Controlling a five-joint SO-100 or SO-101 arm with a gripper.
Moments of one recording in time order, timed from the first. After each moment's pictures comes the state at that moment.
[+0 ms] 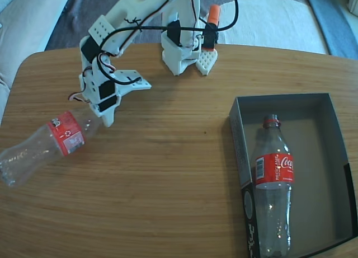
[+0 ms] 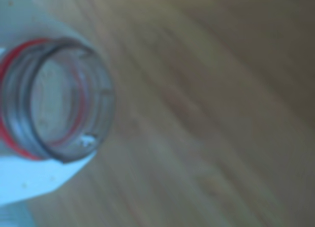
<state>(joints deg) 49.5 90.4 121.2 40.9 -96.9</state>
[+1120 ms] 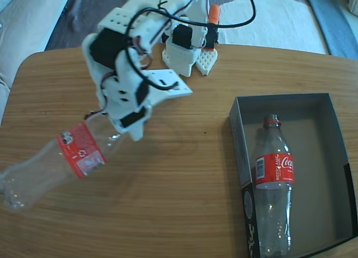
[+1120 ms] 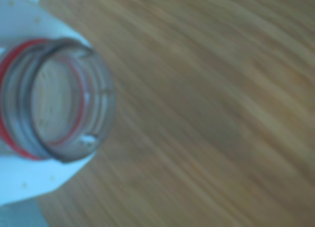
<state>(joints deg) 23.9 90.4 90.0 80.9 -65.7</state>
